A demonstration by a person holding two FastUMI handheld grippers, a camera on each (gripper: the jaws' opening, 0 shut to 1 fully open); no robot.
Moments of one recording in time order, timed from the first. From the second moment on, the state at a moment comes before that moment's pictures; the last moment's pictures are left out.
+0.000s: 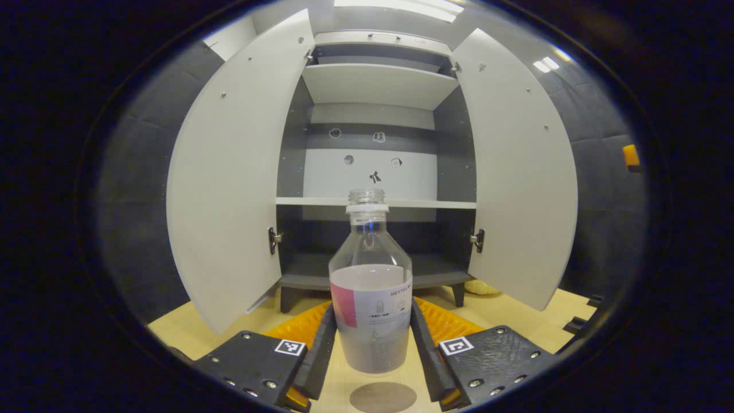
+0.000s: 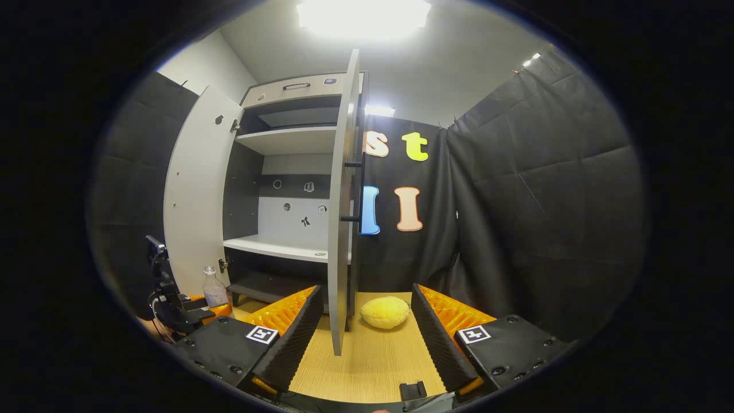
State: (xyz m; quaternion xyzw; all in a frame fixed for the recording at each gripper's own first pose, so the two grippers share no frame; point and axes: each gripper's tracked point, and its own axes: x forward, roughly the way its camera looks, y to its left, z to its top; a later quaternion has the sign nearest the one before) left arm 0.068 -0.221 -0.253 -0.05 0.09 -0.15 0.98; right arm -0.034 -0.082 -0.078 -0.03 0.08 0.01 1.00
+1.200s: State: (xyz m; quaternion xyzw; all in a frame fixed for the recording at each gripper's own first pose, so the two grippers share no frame) left arm 0.031 -0.231 -0.354 -0.04 0.19 -0.13 0.97; right arm -0.019 -0.063 -0.102 -0.05 0.12 0.05 0.99
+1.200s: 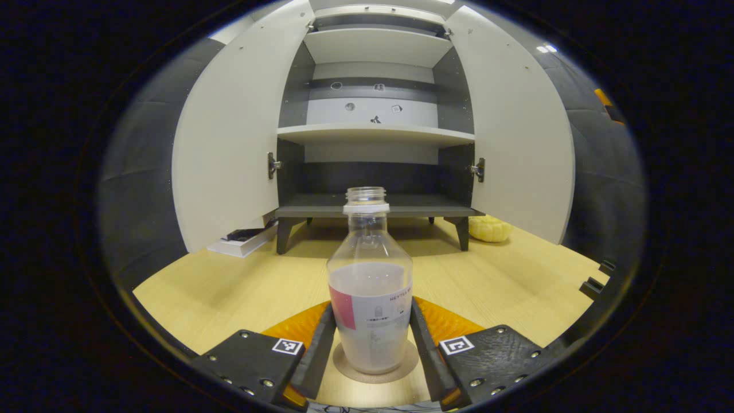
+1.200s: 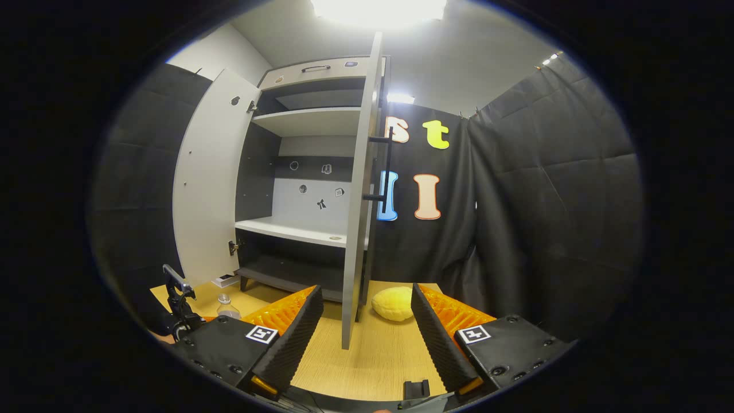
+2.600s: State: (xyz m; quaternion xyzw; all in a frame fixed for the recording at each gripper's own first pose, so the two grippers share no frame) left arm 0.004 -0.103 -0.104 -0.05 0.06 -0.03 1.00; right arm 0.111 -0.148 -0.002 0.02 0.01 -0.11 0.99
